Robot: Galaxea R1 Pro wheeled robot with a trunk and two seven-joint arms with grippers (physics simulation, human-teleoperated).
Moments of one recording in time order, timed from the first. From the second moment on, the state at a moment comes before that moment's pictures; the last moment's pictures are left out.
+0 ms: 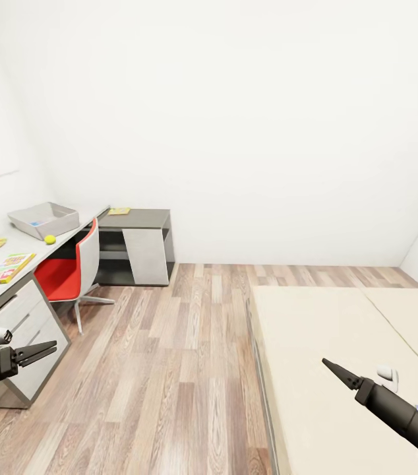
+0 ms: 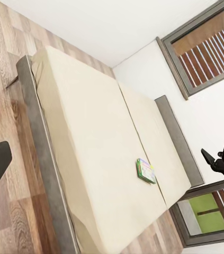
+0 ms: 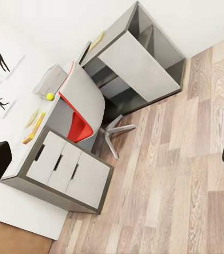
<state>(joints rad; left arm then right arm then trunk) -0.43 0.51 0.53 -0.98 0.05 0.86 -1.57 -0.09 -0.12 -0.57 -1.48 -0.40 0.72 0.99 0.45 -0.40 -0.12</state>
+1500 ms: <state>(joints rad) -0.43 0.51 0.53 -0.98 0.05 0.86 -1.57 -0.09 -0.12 -0.57 -1.48 -0.40 0.72 0.99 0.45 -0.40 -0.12</state>
